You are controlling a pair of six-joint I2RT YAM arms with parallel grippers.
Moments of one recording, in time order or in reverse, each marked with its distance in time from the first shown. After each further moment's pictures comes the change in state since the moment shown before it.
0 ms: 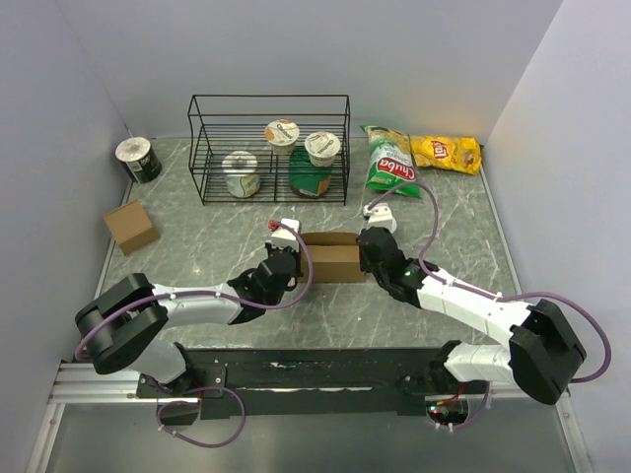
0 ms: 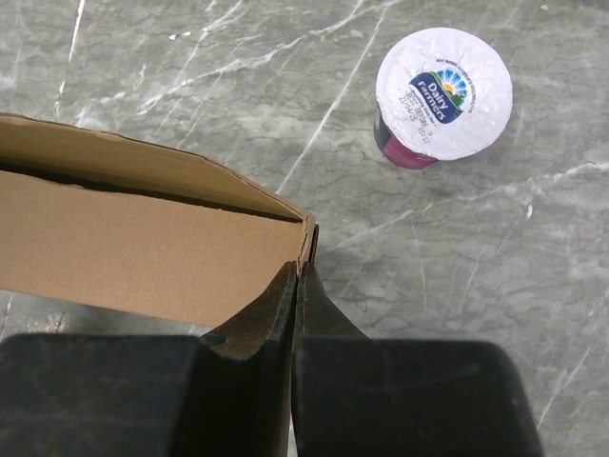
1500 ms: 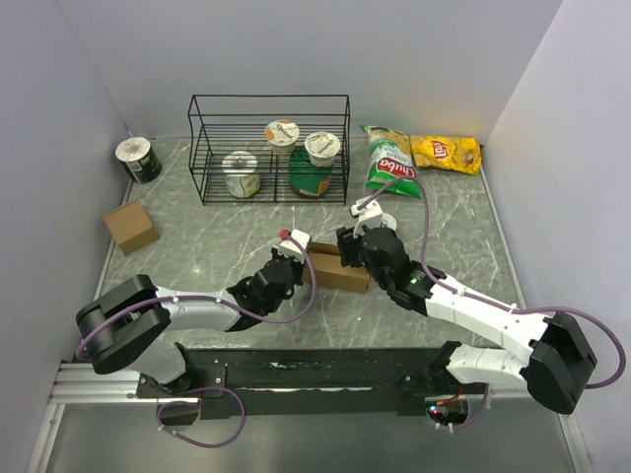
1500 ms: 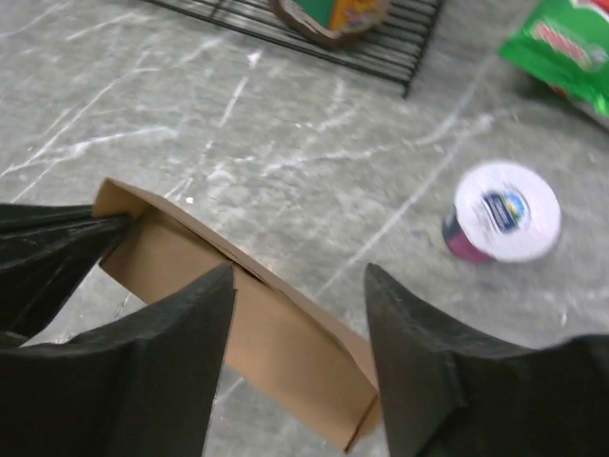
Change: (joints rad) left arm -0.030 0.000 -0.071 0.136 0.074 0.207; right arm 0.081 -0.101 0.018 0.135 -0.064 -0.156
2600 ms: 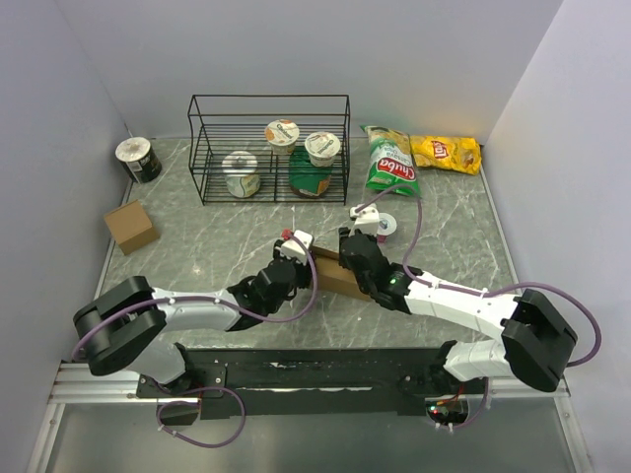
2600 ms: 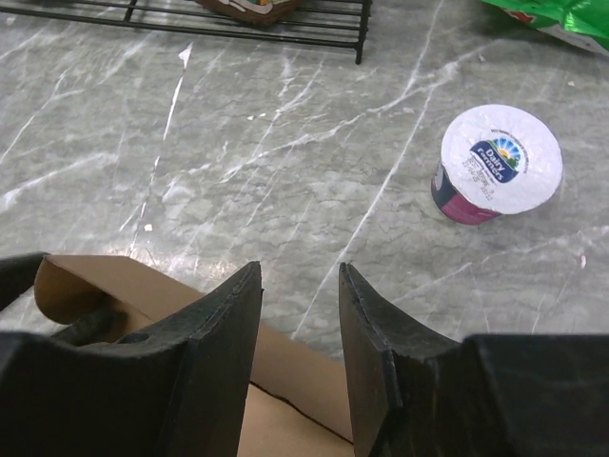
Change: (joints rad) left arm -0.015 -0.012 0.029 -0.090 0.019 -0.048; right arm 0.068 0.162 -0.010 0.069 0.248 0.192
